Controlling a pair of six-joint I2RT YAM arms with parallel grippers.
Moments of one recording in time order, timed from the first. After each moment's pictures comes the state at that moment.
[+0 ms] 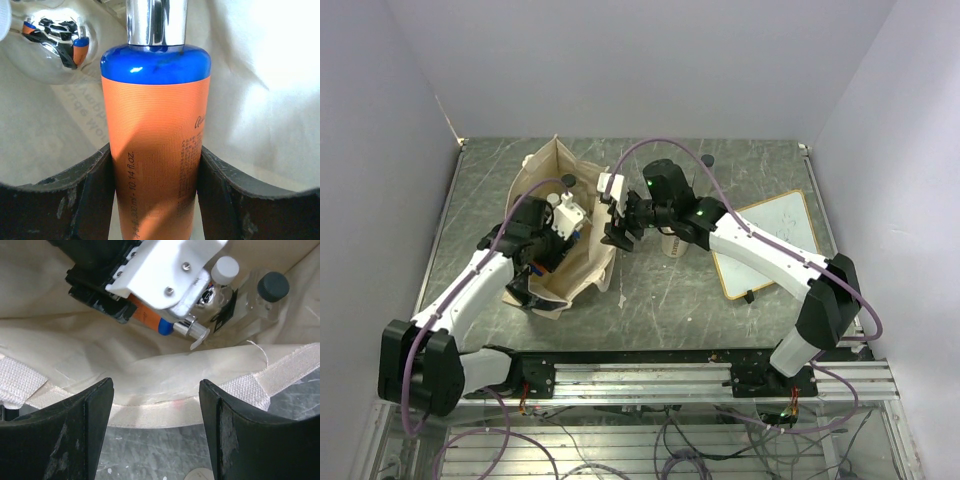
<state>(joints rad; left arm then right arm) -0.28 1.21 0.82 -0.49 0.11 0.48 0.81 1.64 1.41 -0.28 -0.46 -0.44</state>
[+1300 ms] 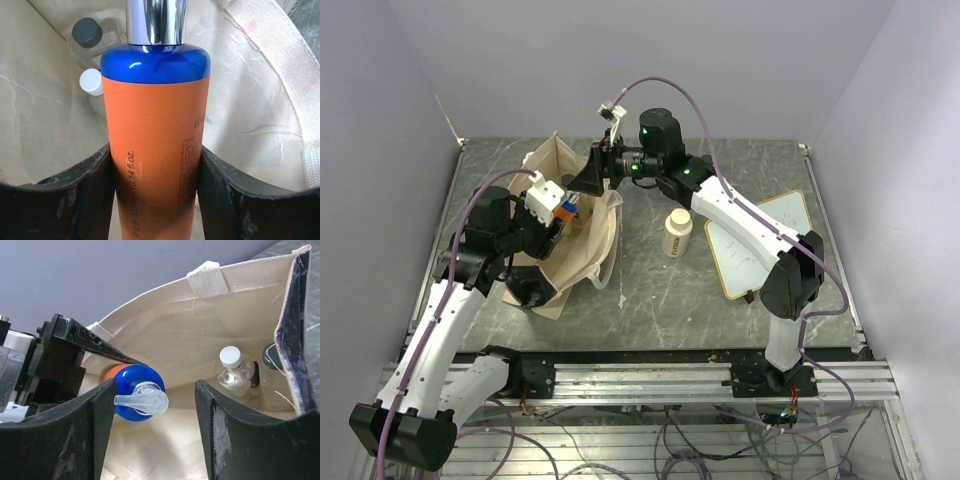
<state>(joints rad) -0.23 0.91 0.98 -0.60 0.31 0.40 0.73 1.90 1.86 -0.17 -0.63 0.28</state>
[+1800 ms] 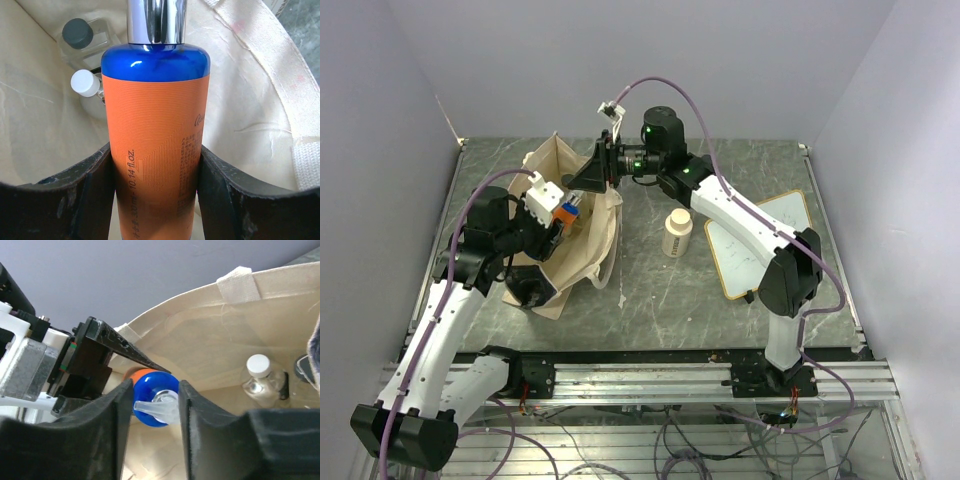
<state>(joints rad) -0.21 0.91 0.98 -0.61 0.35 0.40 0.71 1.92 1.85 -0.07 -0.78 0.41</state>
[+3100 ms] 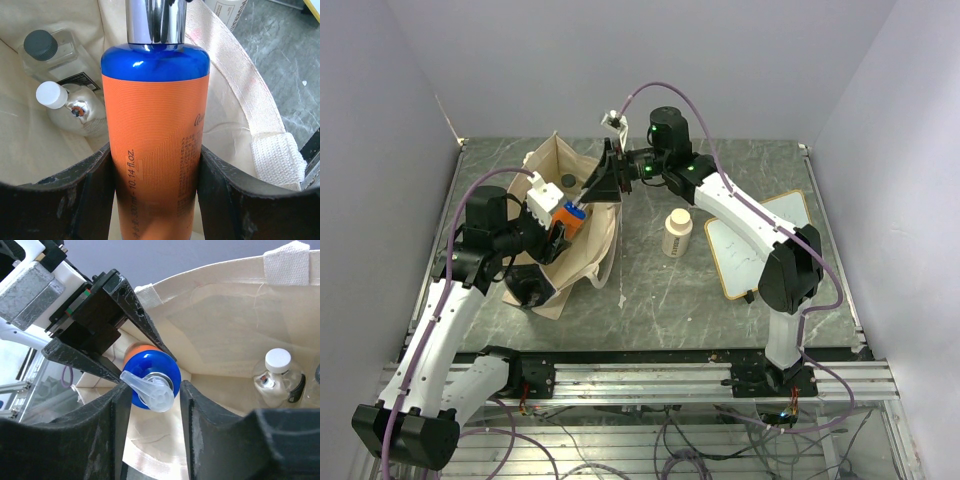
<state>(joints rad) -0.20 0.92 0.99 -0.63 0.51 0.36 0.66 1.94 1.82 -0.08 -1.06 0.23</state>
